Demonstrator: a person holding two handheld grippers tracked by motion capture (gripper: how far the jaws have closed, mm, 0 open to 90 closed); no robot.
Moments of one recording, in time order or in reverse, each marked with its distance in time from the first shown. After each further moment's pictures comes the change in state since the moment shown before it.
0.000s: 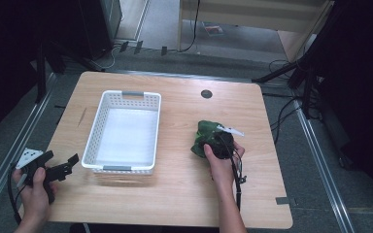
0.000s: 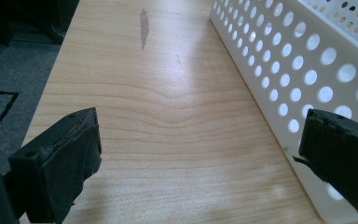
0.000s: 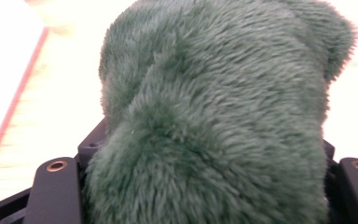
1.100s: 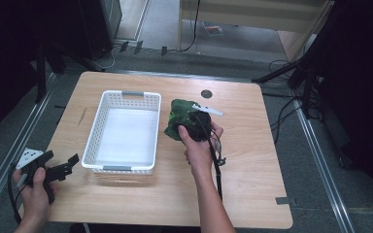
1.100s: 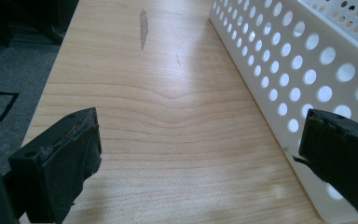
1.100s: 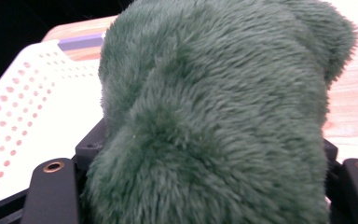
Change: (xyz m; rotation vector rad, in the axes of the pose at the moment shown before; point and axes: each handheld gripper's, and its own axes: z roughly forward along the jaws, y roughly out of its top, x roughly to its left) left arm 0.000 0.000 0.000 0.000 -0.002 0.005; right arm 0.091 0.046 -0.024 -0.060 0.141 -0.034
